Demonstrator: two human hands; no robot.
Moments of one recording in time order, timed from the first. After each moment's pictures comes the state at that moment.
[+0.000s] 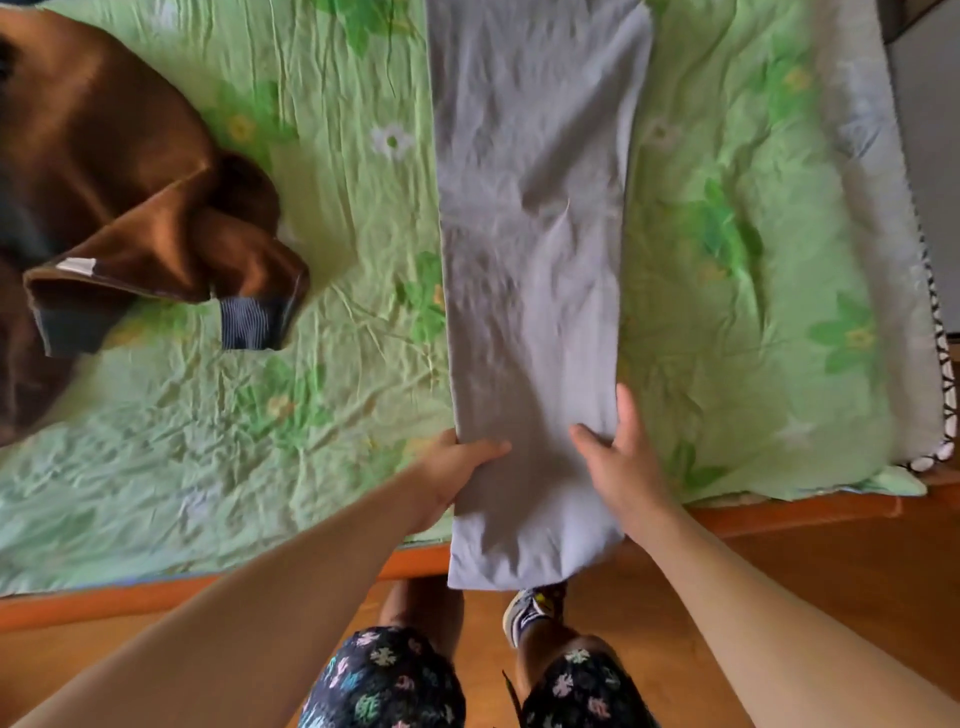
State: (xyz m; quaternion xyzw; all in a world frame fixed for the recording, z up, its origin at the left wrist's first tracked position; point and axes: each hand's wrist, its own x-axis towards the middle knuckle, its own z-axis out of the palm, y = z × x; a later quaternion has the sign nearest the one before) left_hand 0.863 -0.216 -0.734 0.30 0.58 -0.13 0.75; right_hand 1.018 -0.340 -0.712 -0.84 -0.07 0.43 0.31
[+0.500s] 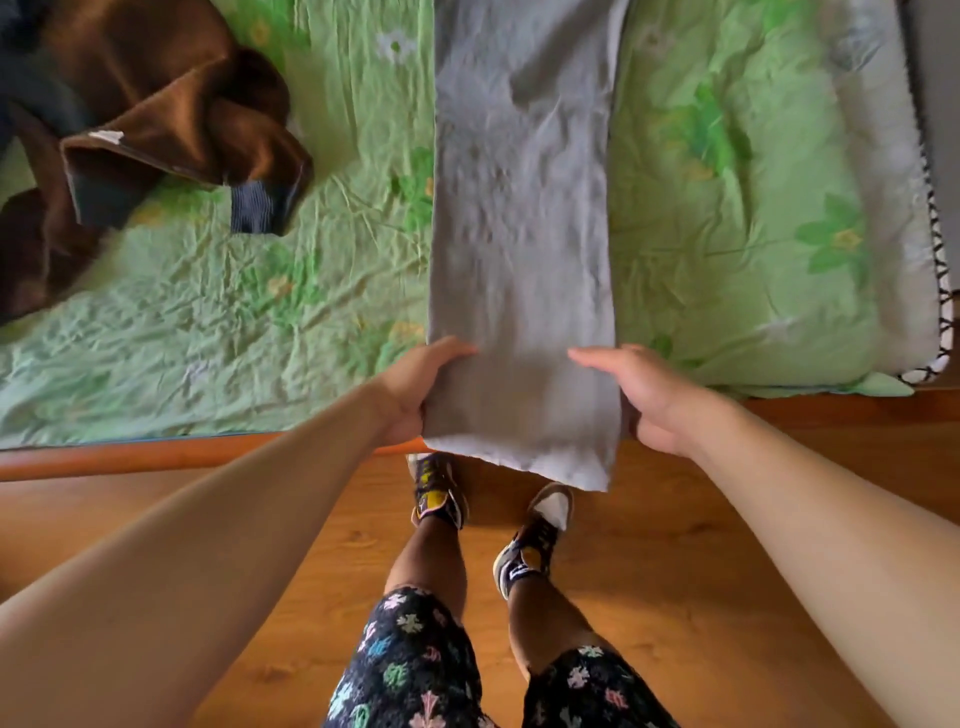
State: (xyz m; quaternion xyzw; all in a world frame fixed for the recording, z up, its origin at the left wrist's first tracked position) left_hand 0.833 -0.273 -0.687 0.31 0.57 -0.06 0.76; right_hand 1.030 -0.410 -0.682 -0.68 0.00 0.65 0.33
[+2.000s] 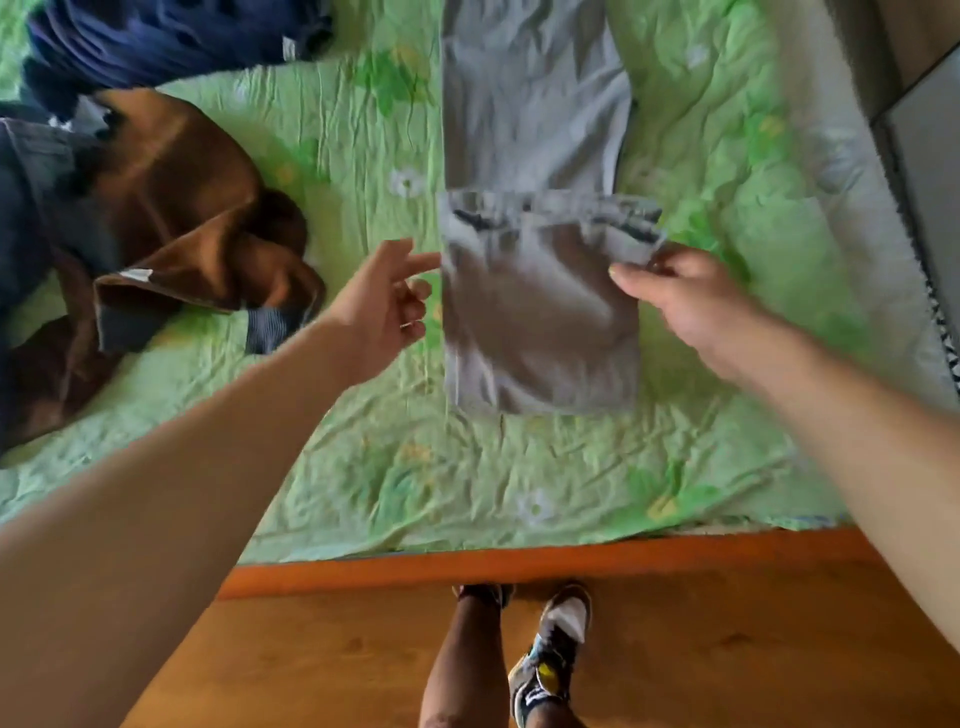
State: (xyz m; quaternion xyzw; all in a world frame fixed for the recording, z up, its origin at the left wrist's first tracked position) left_hand 0.911 -0.109 -0.642 0.39 0.53 0.10 0.75; right_hand 1.144 -0.279 -0.631 -0.74 -0.22 0.44 0.45
